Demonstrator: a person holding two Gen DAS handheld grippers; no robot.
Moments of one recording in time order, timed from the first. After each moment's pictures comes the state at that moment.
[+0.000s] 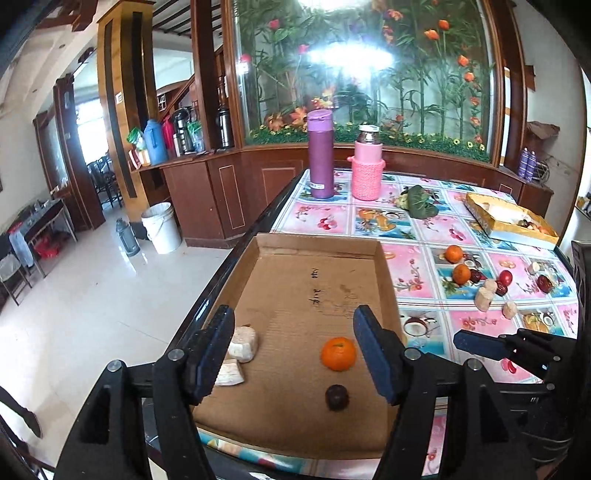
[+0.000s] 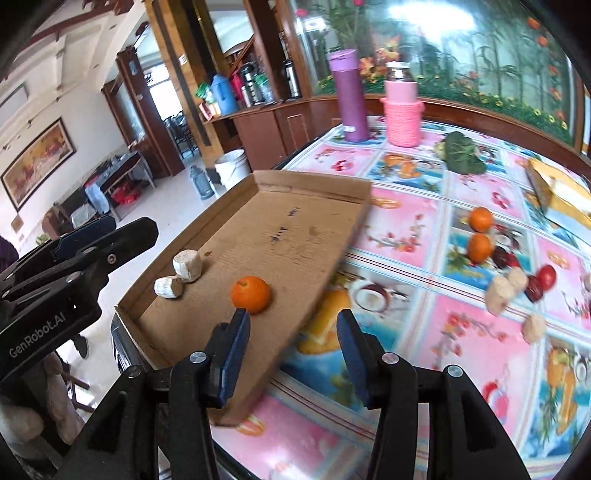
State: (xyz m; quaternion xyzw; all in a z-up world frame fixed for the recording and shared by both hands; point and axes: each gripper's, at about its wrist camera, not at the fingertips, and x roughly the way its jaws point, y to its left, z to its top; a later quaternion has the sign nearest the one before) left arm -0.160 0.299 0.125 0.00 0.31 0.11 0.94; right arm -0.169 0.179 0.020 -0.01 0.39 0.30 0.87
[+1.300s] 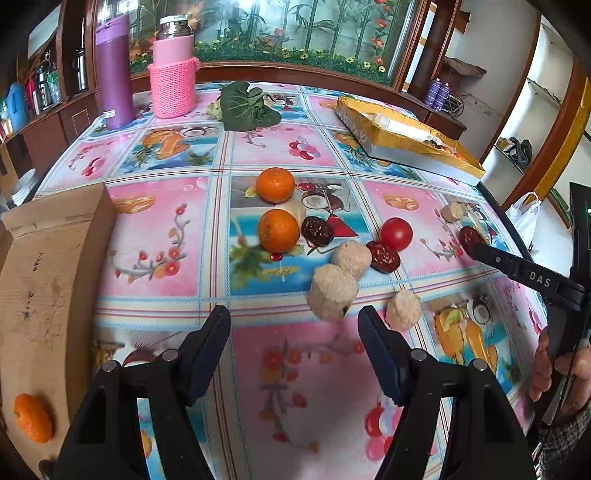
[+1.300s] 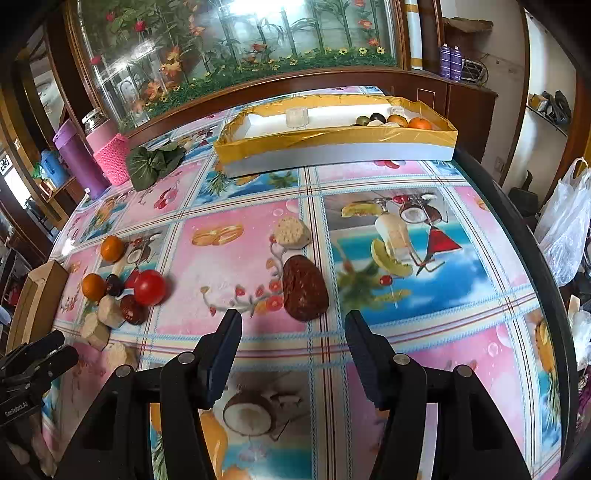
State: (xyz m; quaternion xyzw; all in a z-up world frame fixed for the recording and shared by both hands) left arm 0.002 0.126 0.023 -0.03 0.45 -0.13 0.88; right arm -0.058 -0.128 -0.019 0.09 0.43 0.01 0.90
